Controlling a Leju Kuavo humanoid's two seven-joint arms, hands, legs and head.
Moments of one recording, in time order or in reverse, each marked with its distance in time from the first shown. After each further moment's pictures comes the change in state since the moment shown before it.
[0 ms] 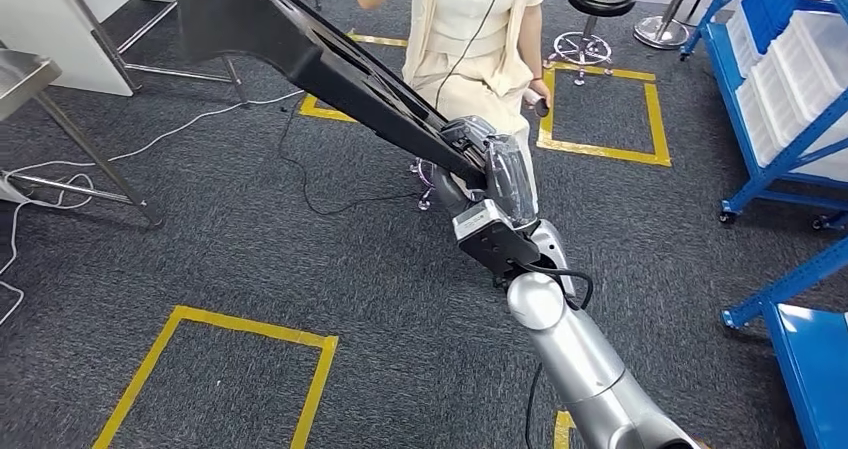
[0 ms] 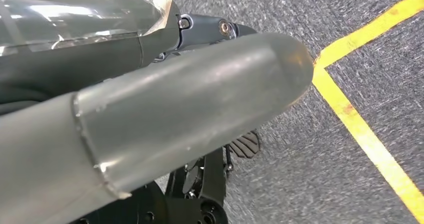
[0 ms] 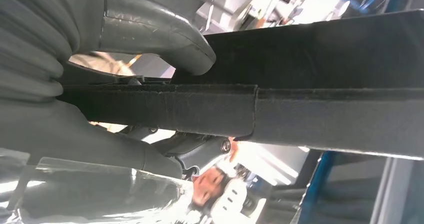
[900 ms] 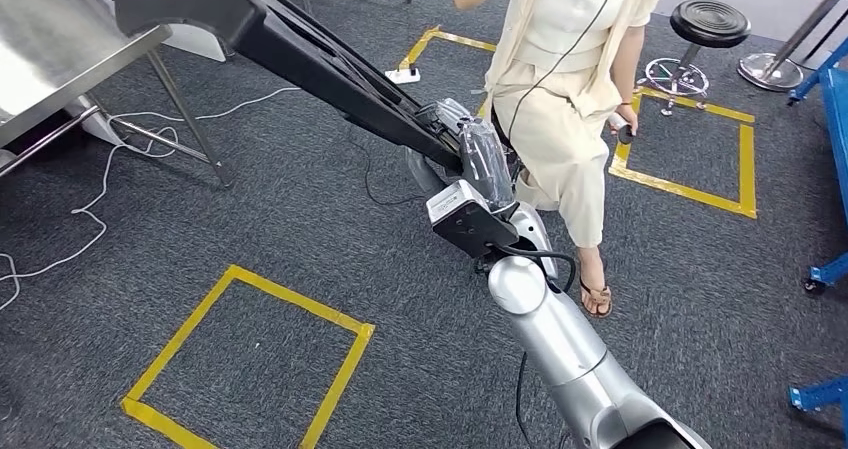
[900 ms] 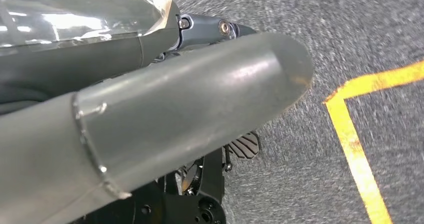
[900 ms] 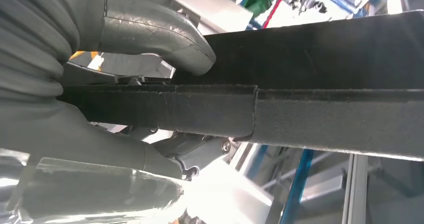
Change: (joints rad) left arm -0.003 -0.011 0.030 0.000 0.017 0.015 -0.012; right arm -0.073 0.056 0.017 0.044 0.017 0.035 0.013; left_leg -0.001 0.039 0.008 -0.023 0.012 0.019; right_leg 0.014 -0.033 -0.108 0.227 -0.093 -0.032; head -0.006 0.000
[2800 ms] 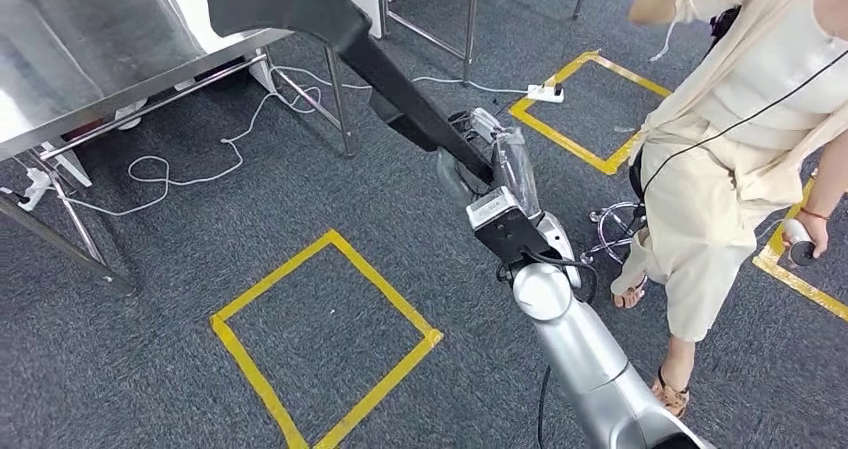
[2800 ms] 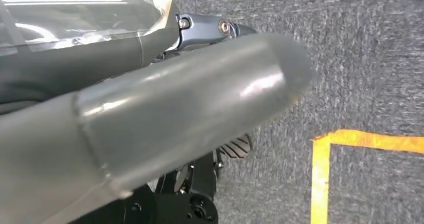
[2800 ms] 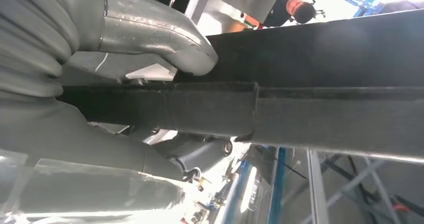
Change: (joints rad) left arm 0.006 0.019 0.009 -0.008 -0.030 -0.046 -0.033; right arm 0.067 -0.059 -0.050 -0.043 -0.077 0.013 -0.017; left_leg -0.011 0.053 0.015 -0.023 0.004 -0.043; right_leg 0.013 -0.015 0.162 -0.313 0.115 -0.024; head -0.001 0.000
